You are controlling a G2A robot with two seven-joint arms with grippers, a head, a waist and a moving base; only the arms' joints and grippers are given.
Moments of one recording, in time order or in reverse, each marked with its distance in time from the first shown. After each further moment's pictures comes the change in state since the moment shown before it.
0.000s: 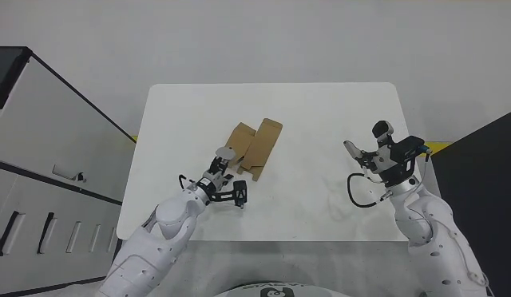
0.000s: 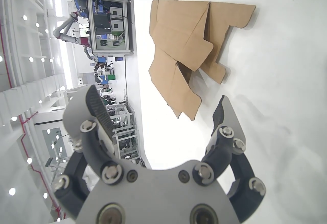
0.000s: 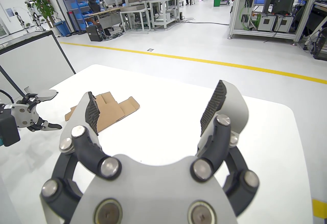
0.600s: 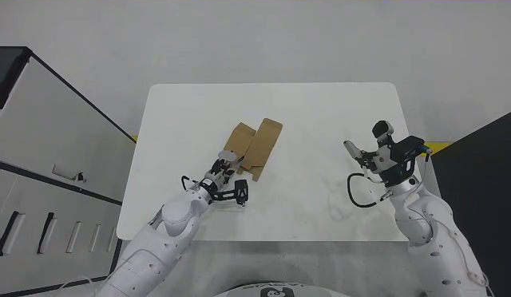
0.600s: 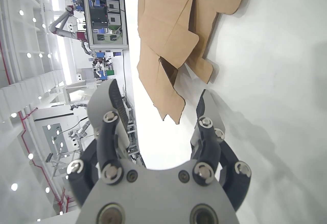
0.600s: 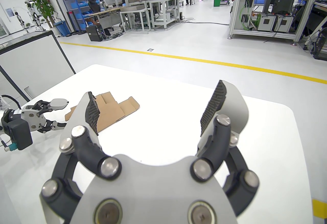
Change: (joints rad) left arm -0.051 -0.021 0.048 0.115 -0.020 0.063 -0.033; right arm 0.000 0.000 0.000 0.000 0.000 0.000 0.000
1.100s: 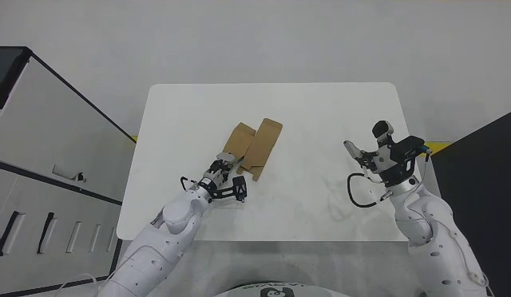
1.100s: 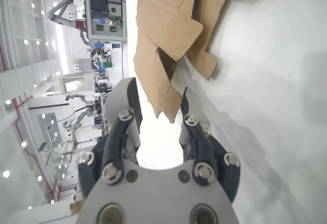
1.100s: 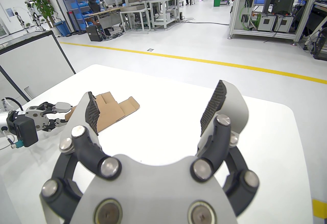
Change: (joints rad) left arm -0.023 -0.016 0.013 0.070 -0.059 0.065 -0.017; right arm 0.000 0.000 0.000 0.000 0.000 0.000 0.000
